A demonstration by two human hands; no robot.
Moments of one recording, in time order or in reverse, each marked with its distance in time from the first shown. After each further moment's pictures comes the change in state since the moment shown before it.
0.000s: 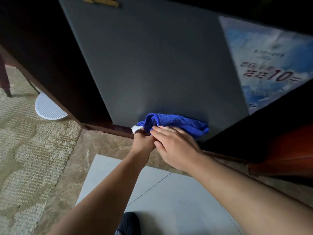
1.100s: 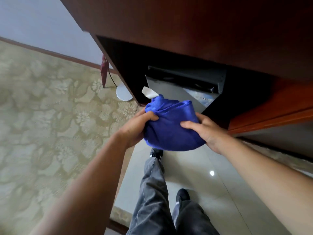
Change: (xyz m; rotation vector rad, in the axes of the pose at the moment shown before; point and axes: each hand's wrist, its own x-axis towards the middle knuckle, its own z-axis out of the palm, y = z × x) left_hand -0.467 0.429 0.078 0.100 -0.045 -0.210; right_hand -0.196 -0.215 -0.493 1.211 -0.258 0.595
